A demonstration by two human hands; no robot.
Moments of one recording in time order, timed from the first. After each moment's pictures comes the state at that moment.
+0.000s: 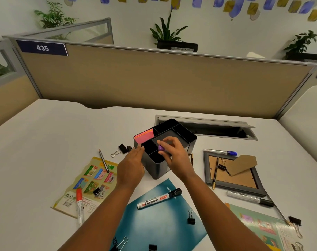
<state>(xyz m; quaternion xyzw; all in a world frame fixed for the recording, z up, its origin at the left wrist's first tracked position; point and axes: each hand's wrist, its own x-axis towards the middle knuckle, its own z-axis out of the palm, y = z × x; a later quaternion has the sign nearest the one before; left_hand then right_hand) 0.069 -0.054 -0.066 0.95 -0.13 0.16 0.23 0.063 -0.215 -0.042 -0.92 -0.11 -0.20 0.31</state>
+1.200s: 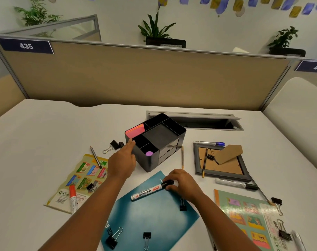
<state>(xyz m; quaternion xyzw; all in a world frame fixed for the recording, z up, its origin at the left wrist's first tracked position) 0.057 -0.055 -0.041 0.96 -0.07 0.08 0.25 -0.010 -0.254 -0.093 -0.96 -0.04 0.08 0.25</state>
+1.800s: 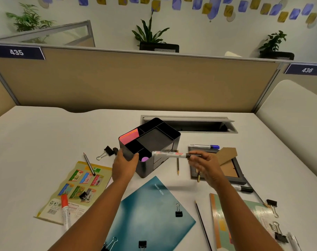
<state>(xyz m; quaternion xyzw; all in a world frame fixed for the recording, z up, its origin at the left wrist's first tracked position) 0.064 -0.084 -0.044 0.86 0.13 -0.03 0.50 -0.005 -0.326 -0.042 -0.62 0.08 -0.07 0.78</state>
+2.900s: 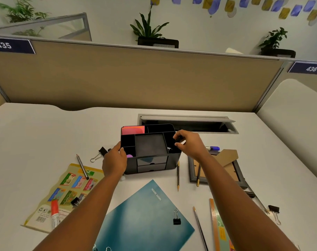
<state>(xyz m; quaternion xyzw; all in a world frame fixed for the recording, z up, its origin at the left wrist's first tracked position) 0.103 -0.079 -0.053 0.90 0.08 0.03 0.42 0.079 -0.313 -0.015 -0.94 0.04 -0.09 0.34</state>
